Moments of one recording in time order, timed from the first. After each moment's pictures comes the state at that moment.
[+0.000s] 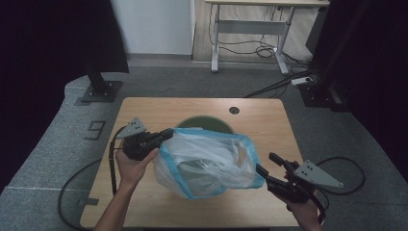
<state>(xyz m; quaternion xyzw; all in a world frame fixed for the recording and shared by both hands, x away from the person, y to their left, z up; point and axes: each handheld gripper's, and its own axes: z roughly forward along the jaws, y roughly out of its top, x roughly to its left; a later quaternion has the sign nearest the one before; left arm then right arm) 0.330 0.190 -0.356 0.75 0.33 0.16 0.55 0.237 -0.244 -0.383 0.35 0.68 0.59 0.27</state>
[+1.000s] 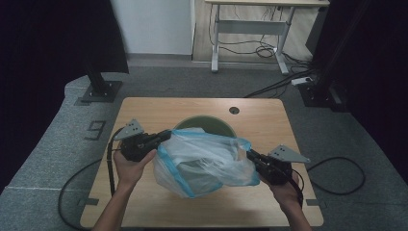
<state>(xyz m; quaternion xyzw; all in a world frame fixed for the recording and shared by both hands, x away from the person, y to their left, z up) 0.330 0.197 -0.360 0.75 0.33 0.16 0.56 0.286 -0.212 -0.399 0.39 0.72 0.51 0.25</state>
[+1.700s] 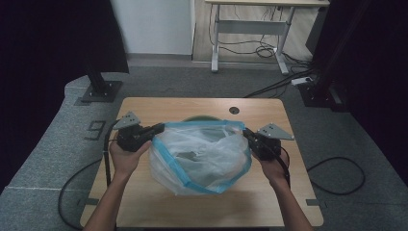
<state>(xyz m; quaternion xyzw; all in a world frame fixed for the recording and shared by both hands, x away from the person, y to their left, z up) 0.364 0.216 -0.367 0.76 0.35 0.17 0.52 0.352 -0.193 -0.393 0.40 0.71 0.49 0.31</state>
